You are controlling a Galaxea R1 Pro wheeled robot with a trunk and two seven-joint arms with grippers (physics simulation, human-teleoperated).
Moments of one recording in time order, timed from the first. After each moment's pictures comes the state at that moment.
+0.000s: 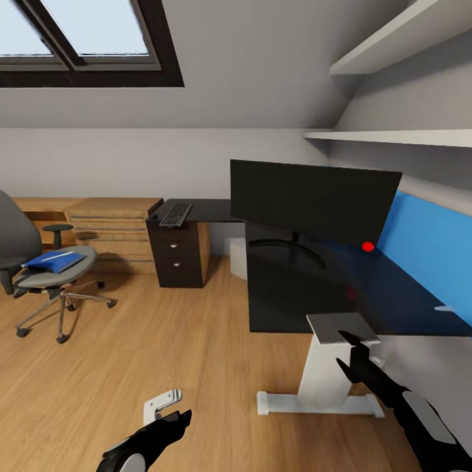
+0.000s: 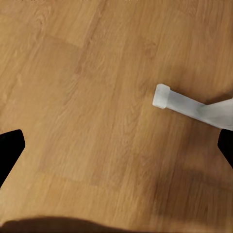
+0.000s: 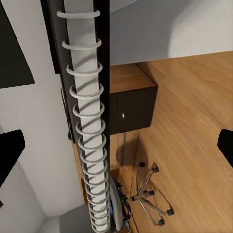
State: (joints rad) left arm -0.04 0.07 -0.32 -1.49 0.79 0.52 0.57; right arm -0.42 -0.23 -0.18 -0.78 -1.56 0.52 0.17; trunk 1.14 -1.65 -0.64
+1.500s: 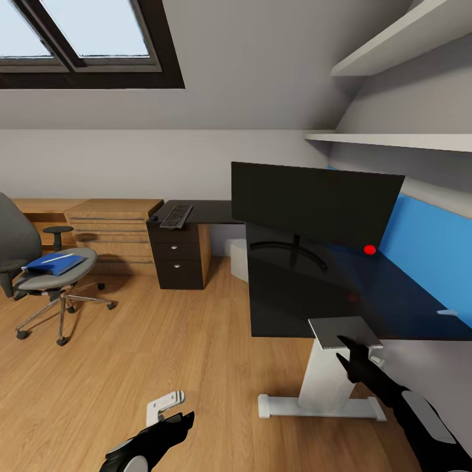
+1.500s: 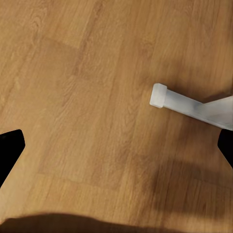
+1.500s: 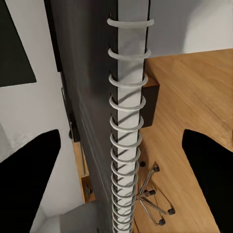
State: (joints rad) left arm -0.04 0.07 -0.34 -1.49 0.80 0.52 0.57; right arm -0.42 -0.23 -0.18 -0.78 -1.55 0.52 0.17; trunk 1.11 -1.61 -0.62
